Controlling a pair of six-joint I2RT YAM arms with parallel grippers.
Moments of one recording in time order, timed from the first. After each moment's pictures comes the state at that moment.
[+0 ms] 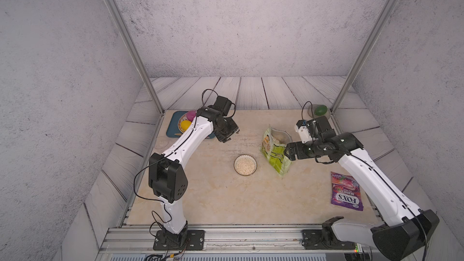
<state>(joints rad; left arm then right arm) -0.46 1.86 1.83 -1.05 0.21 -1.00 0.39 1.28 1.33 -1.10 -0.08 0.16</state>
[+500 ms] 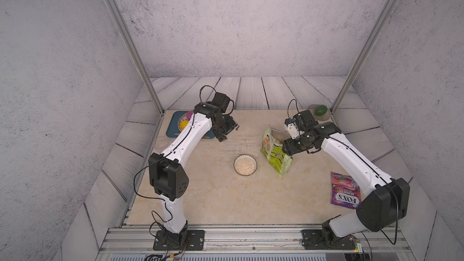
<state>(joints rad) -0.47 1.88 1.93 -1.15 0.17 -1.05 0.39 1.49 1.42 -1.05 -0.04 0.01</state>
